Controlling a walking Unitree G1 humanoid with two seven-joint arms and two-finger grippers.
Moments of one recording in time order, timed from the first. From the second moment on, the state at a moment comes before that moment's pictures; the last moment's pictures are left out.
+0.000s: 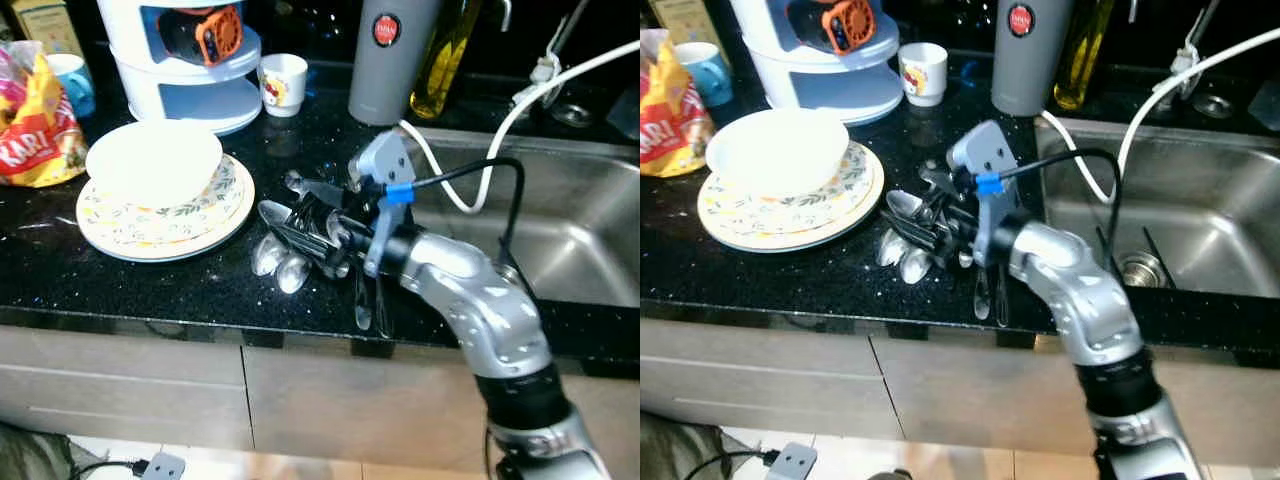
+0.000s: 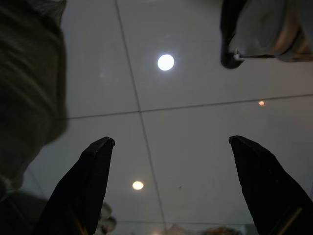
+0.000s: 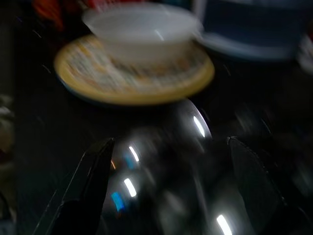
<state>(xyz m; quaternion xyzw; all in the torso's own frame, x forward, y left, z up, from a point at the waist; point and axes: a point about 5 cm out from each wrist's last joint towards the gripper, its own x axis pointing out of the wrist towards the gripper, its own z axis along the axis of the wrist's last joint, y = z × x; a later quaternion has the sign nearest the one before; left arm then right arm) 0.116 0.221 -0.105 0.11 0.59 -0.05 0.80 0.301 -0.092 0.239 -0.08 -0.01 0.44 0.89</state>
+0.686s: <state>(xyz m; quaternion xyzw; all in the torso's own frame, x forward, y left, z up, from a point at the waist) 0.118 0.220 -0.105 0.11 0.58 -0.06 0.80 0.294 -0.126 0.229 -0.16 0.08 0.41 0.90</state>
